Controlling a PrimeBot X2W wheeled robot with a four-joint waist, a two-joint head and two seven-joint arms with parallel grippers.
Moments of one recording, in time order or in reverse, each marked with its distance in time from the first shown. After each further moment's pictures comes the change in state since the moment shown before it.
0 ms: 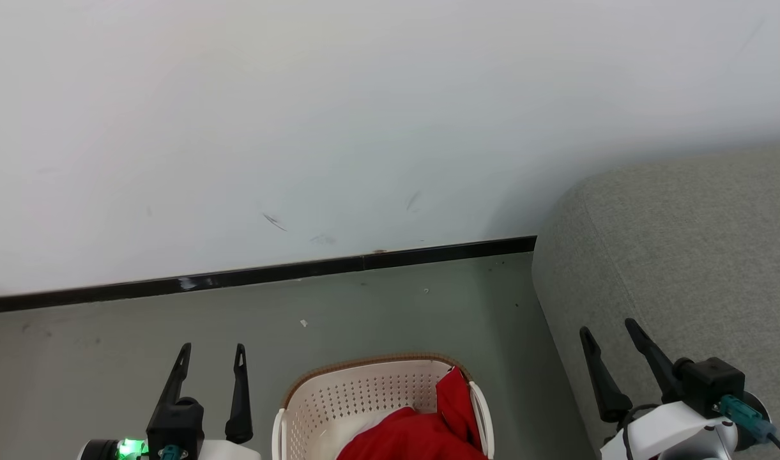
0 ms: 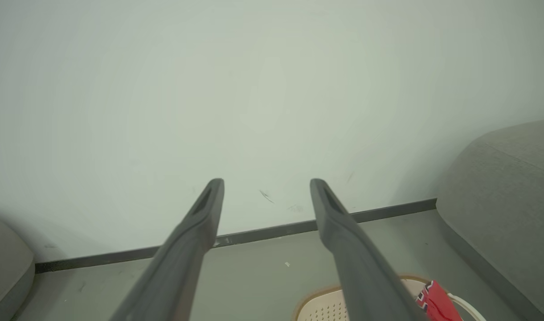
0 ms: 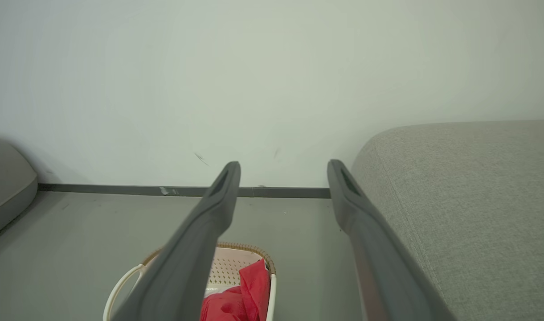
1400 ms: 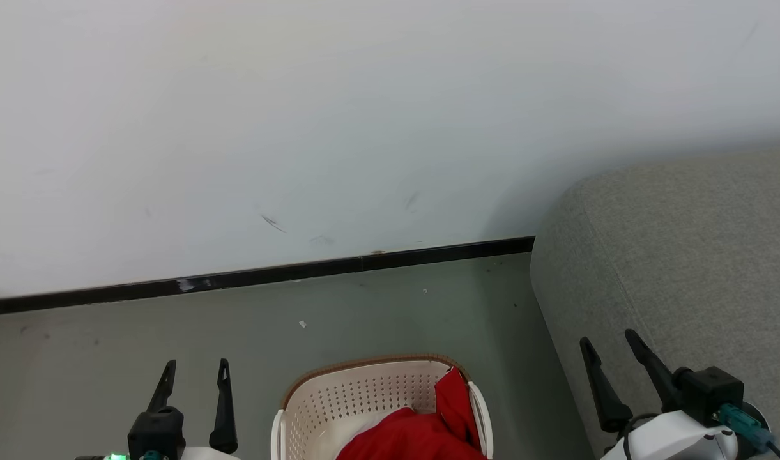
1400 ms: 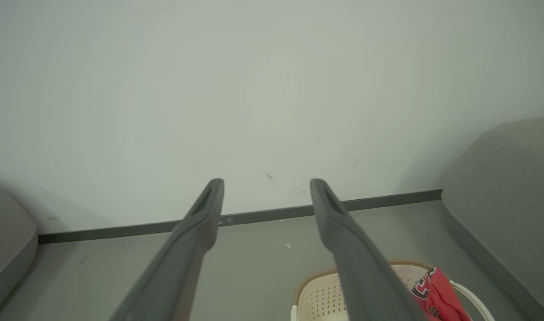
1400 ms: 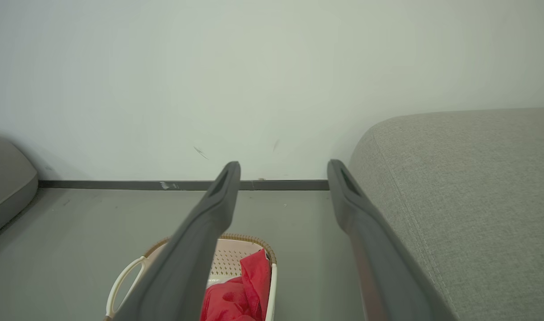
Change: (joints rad) left arm 0.011 0.007 0.037 0.054 -0.051 -0.028 0.000; right arm 0.021 0.000 0.002 0.006 0.007 0.000 0.000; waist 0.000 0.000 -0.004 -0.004
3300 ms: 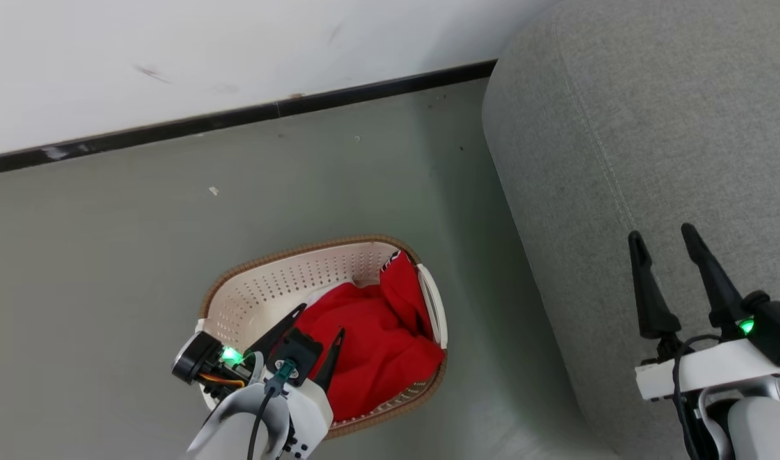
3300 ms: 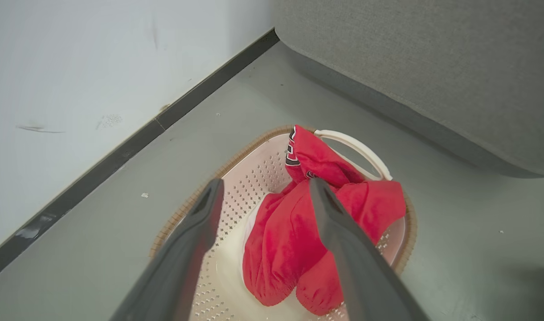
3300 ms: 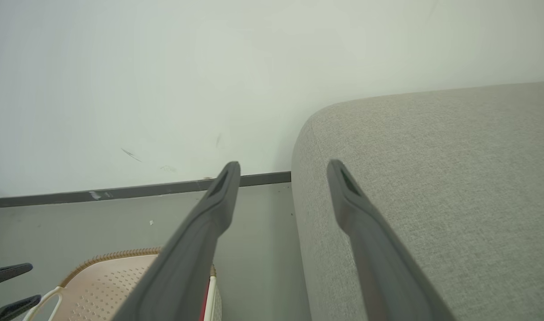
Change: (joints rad) left arm -0.391 -0.019 -0.354 0.350 0.168 -0.195 0.116; right arm -0.093 0.004 -0.106 -0.218 0.001 0.000 0.000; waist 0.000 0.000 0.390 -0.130
